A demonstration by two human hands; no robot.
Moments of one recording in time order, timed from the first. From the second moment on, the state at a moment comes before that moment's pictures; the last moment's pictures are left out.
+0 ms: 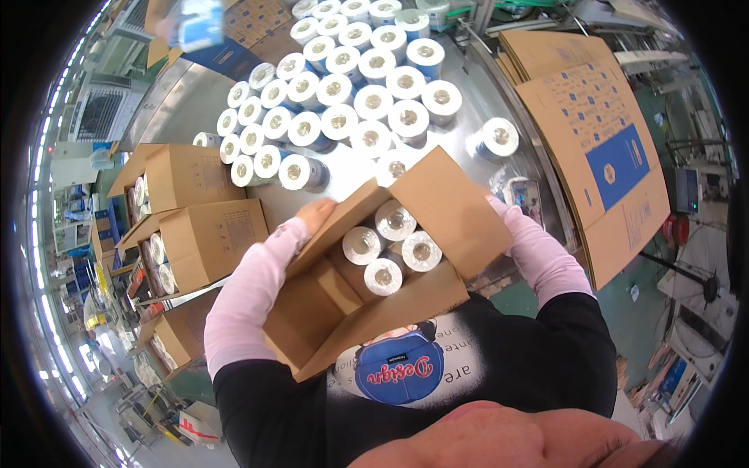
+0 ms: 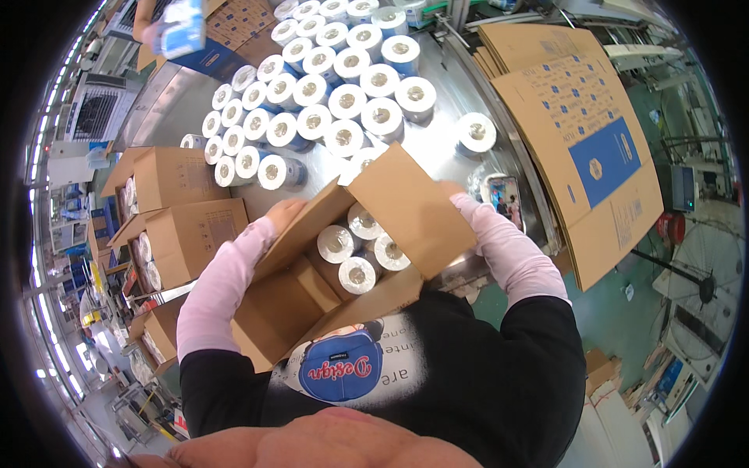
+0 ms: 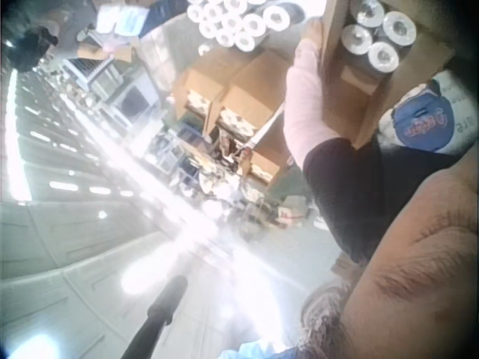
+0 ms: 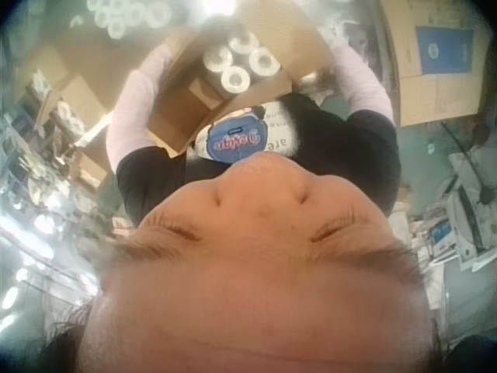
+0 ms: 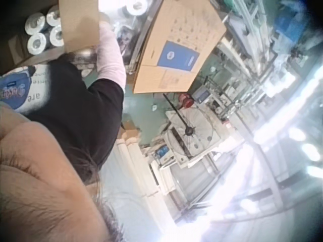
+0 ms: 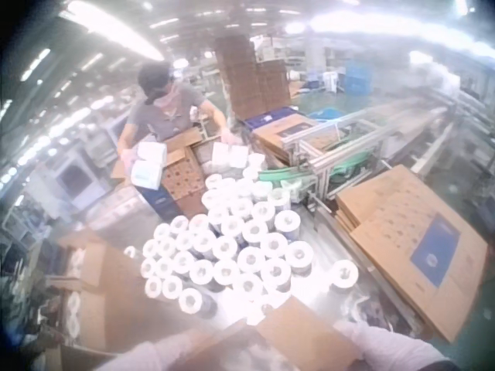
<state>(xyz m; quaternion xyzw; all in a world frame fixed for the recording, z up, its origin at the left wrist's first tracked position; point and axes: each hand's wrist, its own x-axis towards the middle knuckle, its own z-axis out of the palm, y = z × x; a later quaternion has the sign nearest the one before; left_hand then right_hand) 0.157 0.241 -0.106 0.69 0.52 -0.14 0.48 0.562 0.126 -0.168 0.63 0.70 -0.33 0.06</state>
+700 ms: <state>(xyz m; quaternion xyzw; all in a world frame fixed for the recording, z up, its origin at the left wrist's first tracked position) 0.323 0.291 -0.175 0.81 0.54 -0.14 0.18 0.532 0.279 -0.215 0.41 0.91 -0.02 0.09</state>
